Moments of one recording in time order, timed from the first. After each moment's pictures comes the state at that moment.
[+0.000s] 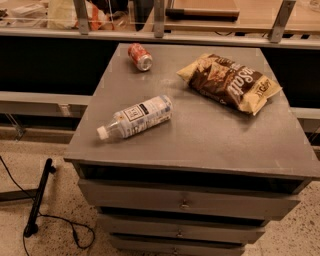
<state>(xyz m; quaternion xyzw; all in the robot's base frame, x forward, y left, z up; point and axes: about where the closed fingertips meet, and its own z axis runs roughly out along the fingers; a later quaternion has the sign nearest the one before) 0.476 -0.420 0.992 -0.45 0.82 0.00 0.36</state>
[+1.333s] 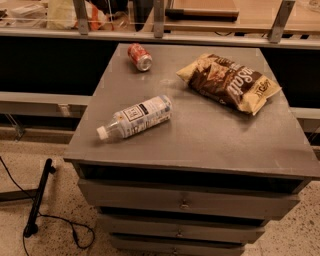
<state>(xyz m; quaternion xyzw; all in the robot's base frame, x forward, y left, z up) 0.533 -0.450 0.950 -0.33 0.85 0.01 0.41</state>
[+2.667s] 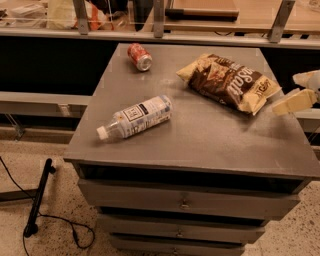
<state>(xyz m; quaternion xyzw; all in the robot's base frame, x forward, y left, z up) 0.598 -0.353 0.871 -0.35 0.84 0.14 0.40</state>
